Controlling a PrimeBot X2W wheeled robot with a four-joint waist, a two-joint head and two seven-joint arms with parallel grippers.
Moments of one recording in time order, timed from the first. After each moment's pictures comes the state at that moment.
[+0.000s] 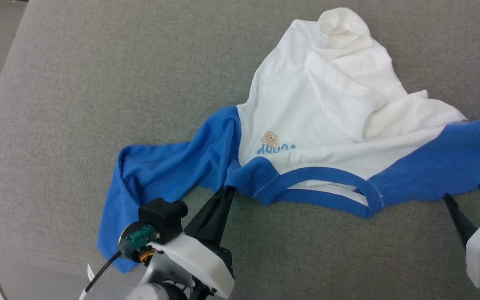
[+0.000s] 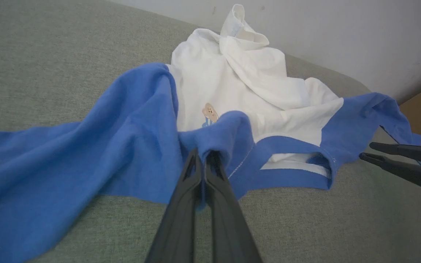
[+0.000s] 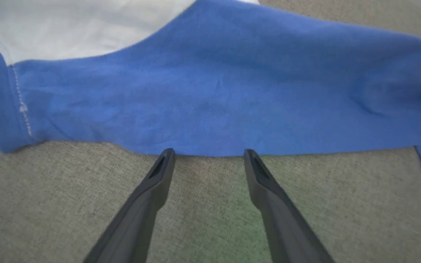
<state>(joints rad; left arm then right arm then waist) -0.05 0.15 -0.39 -0.20 -0.41 0.02 0.14 0.08 -0.39 -0.08 -0.28 0.21 0.13 0.53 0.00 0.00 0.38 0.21</state>
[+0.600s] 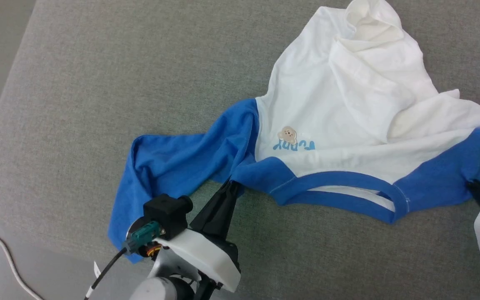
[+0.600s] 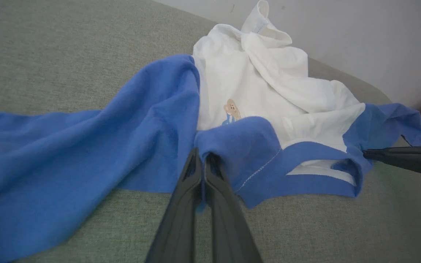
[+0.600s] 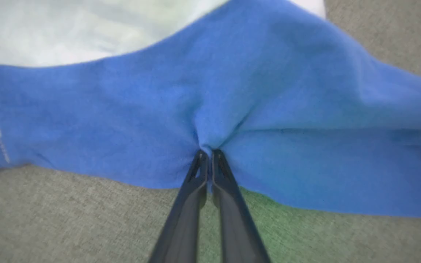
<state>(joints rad) -0.09 0.12 -0.41 -0.15 -0.42 0.02 0.09 -0.04 -0.56 0.00 -0.27 0.31 0.13 0.81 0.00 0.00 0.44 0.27</state>
